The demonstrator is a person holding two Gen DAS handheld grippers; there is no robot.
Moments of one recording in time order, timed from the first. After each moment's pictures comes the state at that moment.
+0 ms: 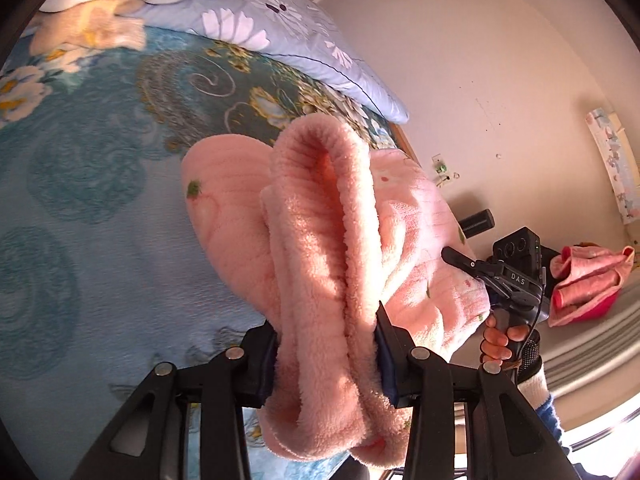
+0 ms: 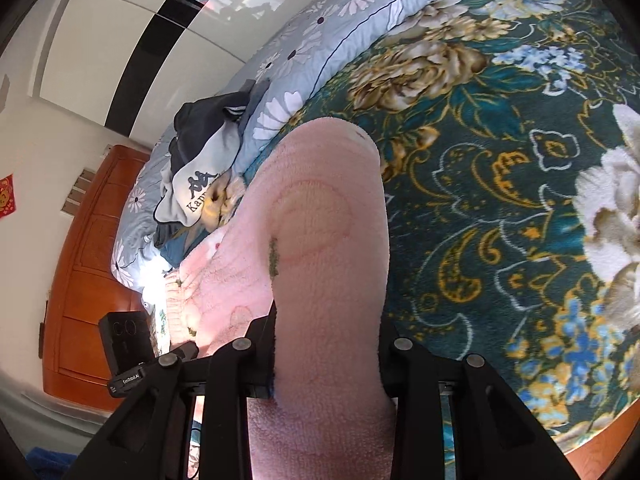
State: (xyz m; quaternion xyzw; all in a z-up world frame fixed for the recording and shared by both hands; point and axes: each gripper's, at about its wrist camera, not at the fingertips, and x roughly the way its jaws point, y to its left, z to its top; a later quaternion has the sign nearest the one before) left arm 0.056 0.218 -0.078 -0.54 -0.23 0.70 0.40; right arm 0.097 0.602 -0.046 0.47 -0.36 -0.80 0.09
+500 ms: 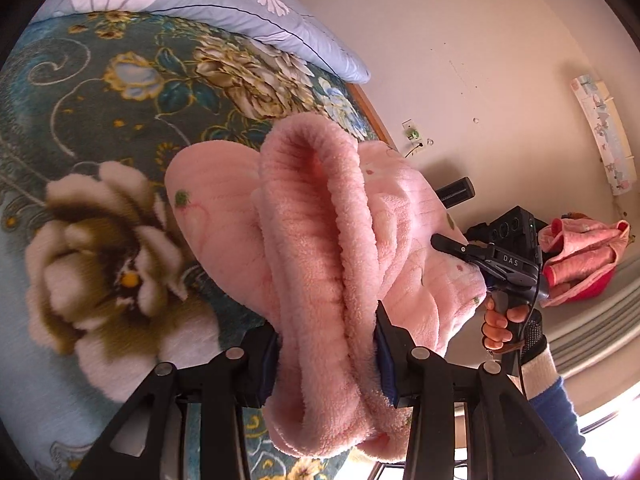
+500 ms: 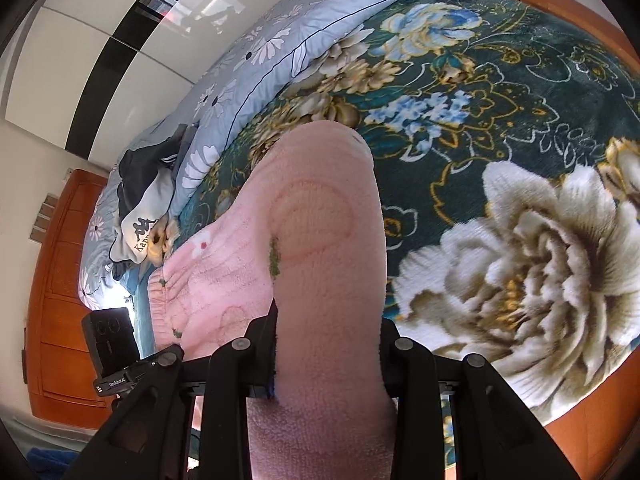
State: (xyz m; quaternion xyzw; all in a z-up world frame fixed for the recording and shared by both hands) left arm 0.041 0.337 -0.083 -0.54 -0.20 0.67 0.47; right arm 0.101 0.752 -0.039 0.49 -0.34 -0.80 0.02
